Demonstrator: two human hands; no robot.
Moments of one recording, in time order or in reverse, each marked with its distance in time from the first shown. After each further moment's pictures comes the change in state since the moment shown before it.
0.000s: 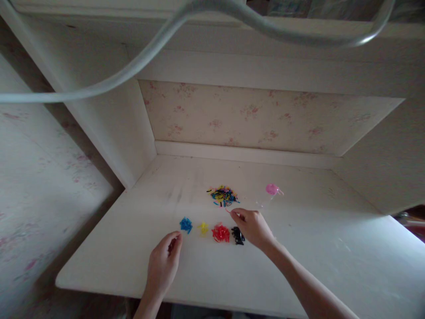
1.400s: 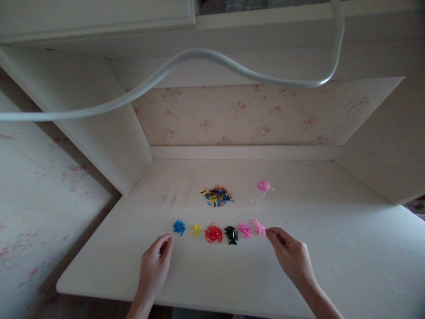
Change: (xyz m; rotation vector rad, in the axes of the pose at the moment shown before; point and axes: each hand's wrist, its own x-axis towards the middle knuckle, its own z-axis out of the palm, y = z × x) left_hand 0.002 0.006 0.003 0.106 0.046 -0.004; right_hand -0.081 0.099 0.002 0.458 0.341 0.343
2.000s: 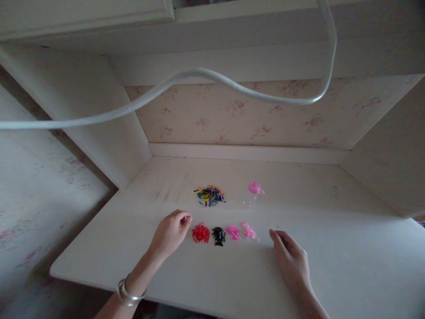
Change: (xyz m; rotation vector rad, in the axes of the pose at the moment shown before) left_hand 0.039 0.096 0.032 0.260 -0.197 0.332; right_hand 0.020 0.036 -0.024 0.080 0.035 0.166
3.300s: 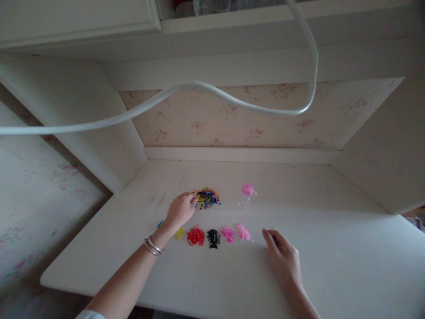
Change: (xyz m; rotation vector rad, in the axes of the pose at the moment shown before) left_hand 0.077 0.018 0.024 0.147 -0.043 -0.013; right_hand 0.004 -0.001 0.002 -0.045 0.040 -0.048
